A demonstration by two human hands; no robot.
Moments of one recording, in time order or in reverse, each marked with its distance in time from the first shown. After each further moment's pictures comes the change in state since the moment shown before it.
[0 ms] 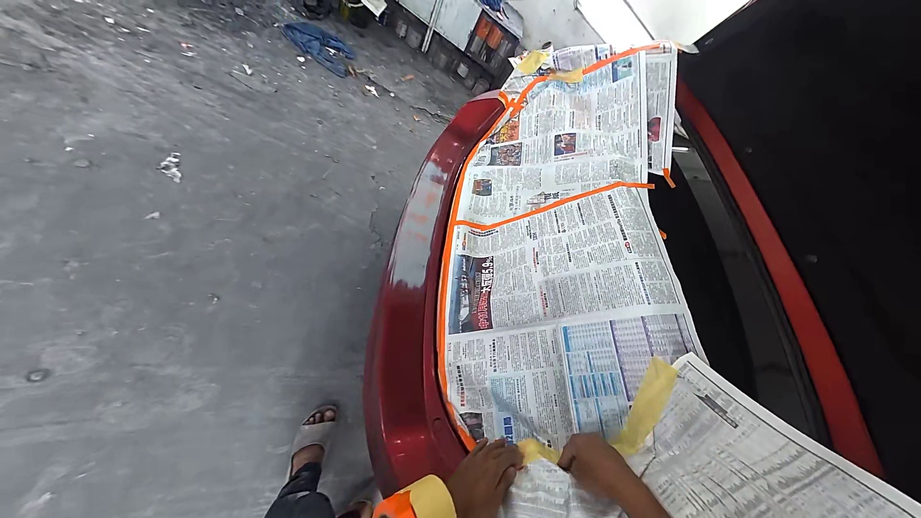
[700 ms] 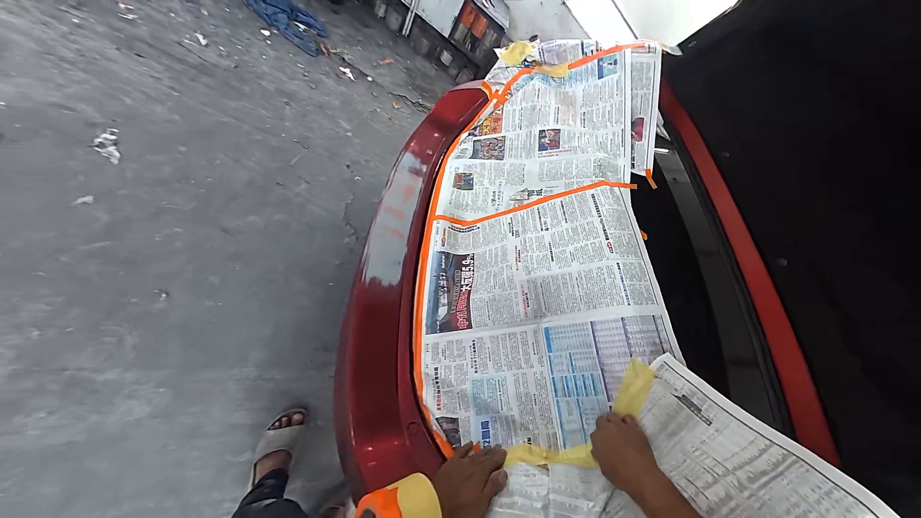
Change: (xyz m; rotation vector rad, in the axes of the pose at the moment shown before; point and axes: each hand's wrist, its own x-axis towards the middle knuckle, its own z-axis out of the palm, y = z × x) left_hand 0.009 0.017 -0.012 0.051 -0.159 -0.053; right_hand -0.022 0.055 -0.015 -0.354 0.178 0.220
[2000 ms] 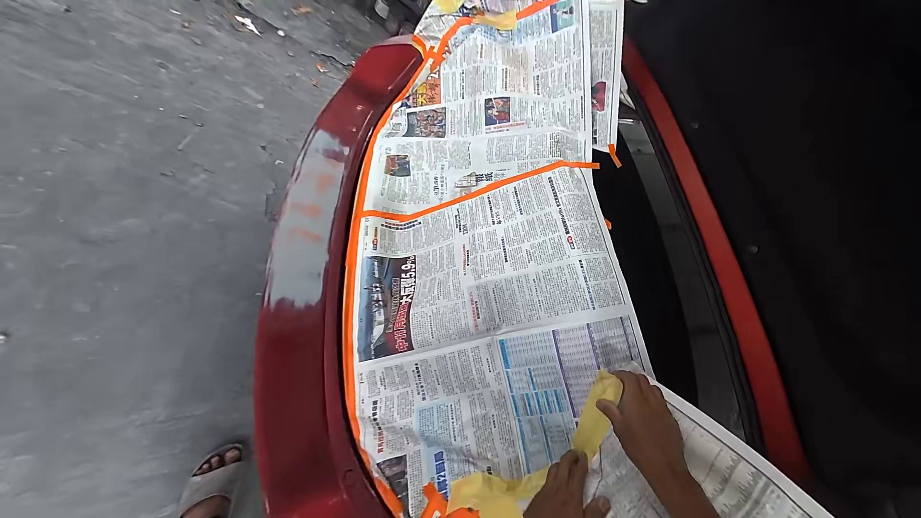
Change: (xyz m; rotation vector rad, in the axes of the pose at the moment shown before) left_hand 0.117 0.156 0.006 -0.440 0.094 0.206; right_hand -0.010 0.079 -0.044 0.504 0.588 0.429
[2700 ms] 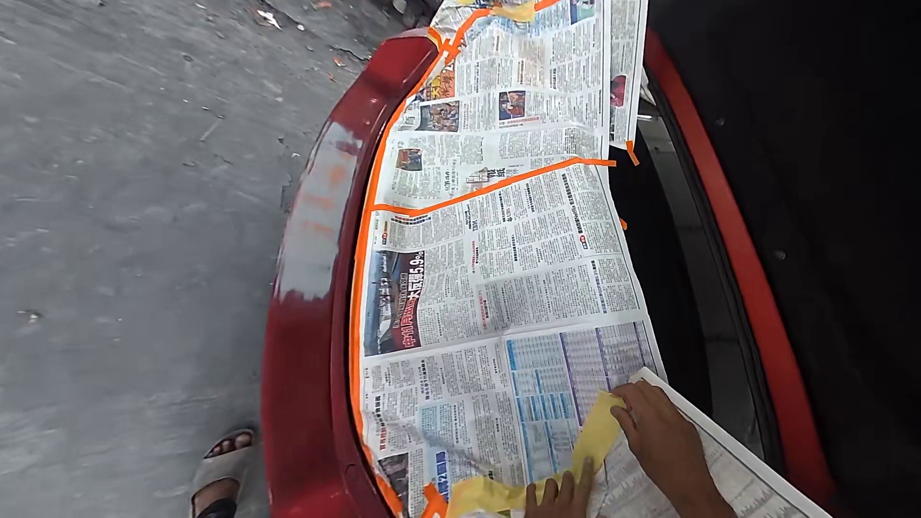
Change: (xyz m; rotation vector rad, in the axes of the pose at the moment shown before) left_hand -0.013 0.007 0.002 0.280 -0.028 -0.120; right_hand 0.002 0.015 0.003 -0.042 0.188 -0.381
